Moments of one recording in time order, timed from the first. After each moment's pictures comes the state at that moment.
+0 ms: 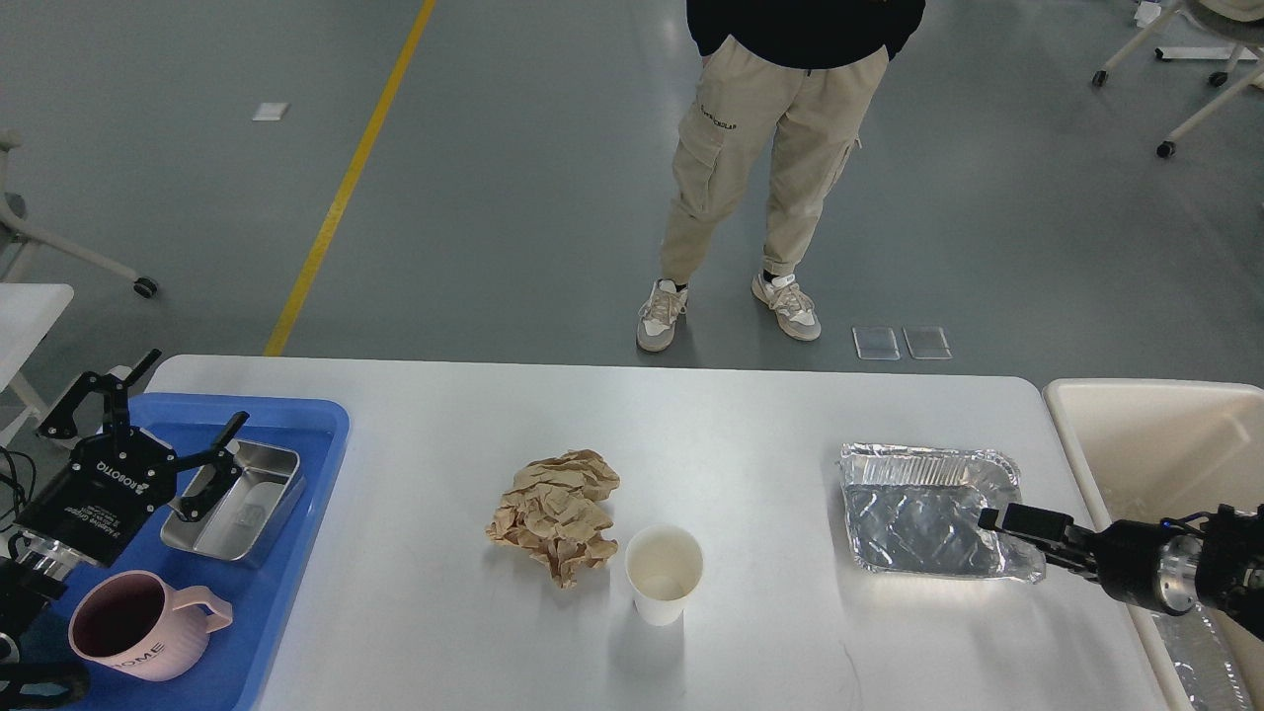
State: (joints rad) left arm -0.23 0.45 -1.21 -0.66 0.20 -0.94 -0.22; right arm 0.54 -0.66 0.27 0.69 -1.14 0.33 0.58
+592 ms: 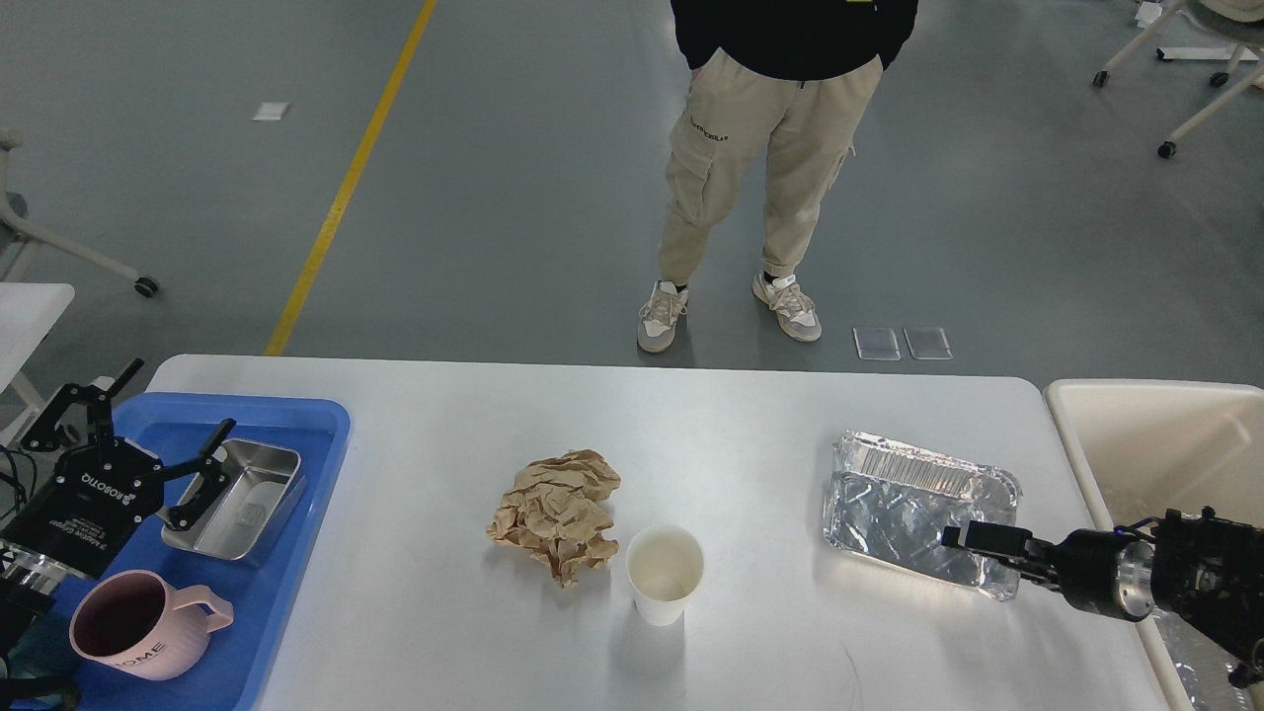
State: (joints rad) left arm -0.21 0.44 -1.24 -0.66 0.20 -0.96 -0.22; right arm 0.57 -0.59 0.18 0.64 -1.14 0.33 0.60
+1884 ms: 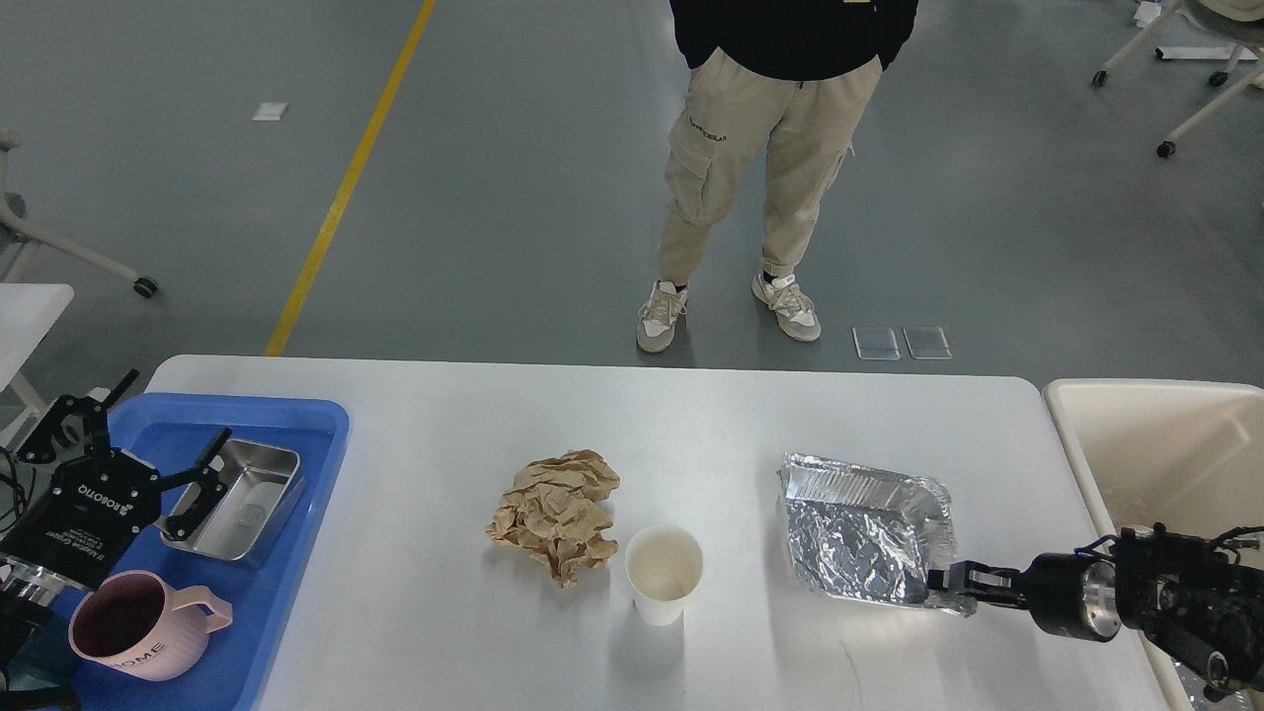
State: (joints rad) left arm -0.19 0.44 -1.26 -0.66 0.20 -0.96 -0.22; right arm 0.59 -0.51 0.01 0.56 -1.14 0.30 0.69
